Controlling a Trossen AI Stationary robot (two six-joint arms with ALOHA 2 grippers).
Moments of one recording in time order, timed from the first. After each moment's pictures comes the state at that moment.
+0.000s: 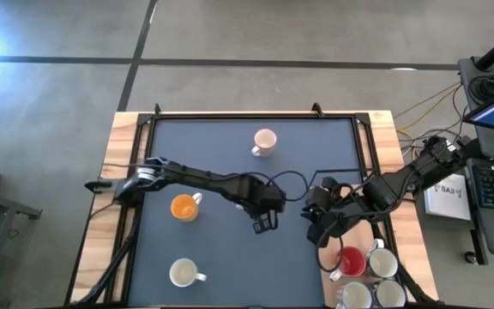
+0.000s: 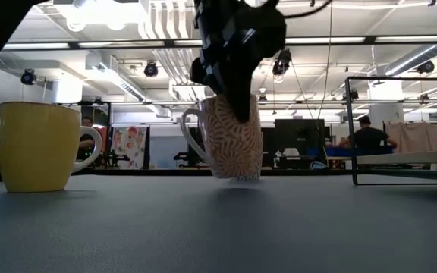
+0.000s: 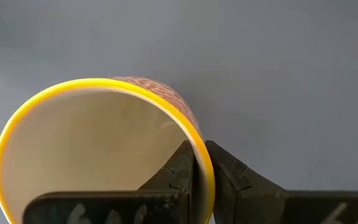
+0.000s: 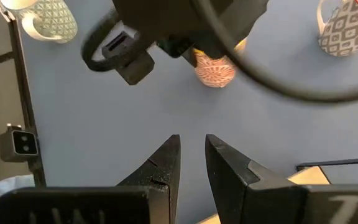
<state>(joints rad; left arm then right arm) -0.14 2.18 1.96 -1.09 -0.14 -0.47 0.53 1.37 1.38 -1.03 0.38 0.84</state>
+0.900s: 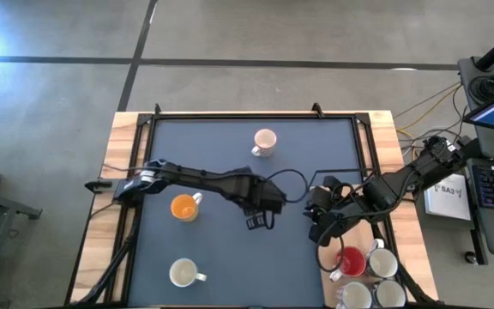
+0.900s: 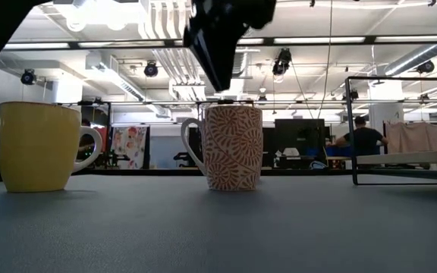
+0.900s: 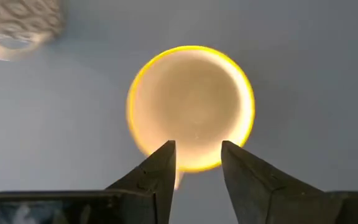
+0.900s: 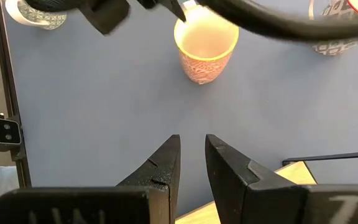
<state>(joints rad) -0.18 2.21 2.20 -1.42 -0.27 -0.45 0.53 1.37 1.38 -1.08 0.38 0.81</state>
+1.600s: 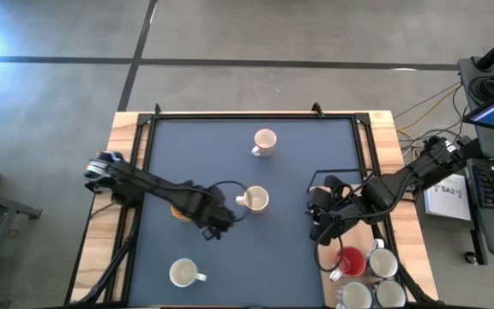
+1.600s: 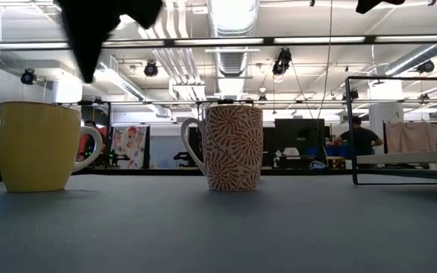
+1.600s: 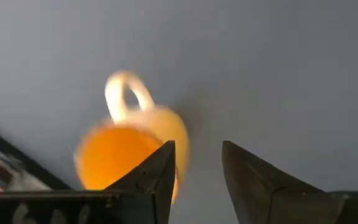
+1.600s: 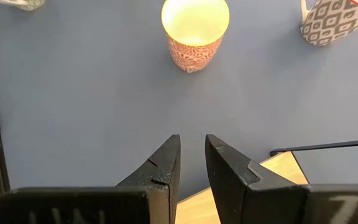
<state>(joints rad) -0.35 1.76 1.54 -1.43 -0.15 -0.97 0.53 1.37 1.35 -1.10 0.39 0.81</state>
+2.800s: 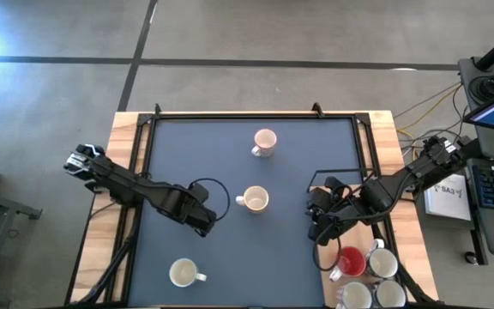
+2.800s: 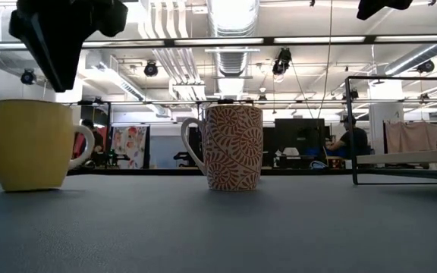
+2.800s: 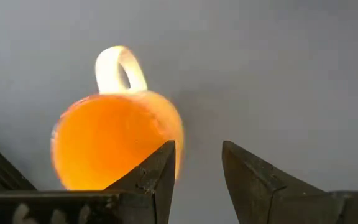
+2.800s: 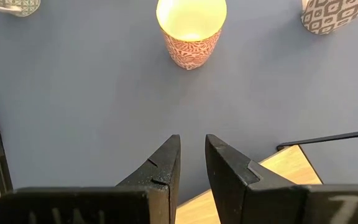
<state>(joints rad) -0.39 1.55 1.27 -1.25 -0.18 -1.25 0.53 1.37 1.32 -1.08 0.39 0.87</state>
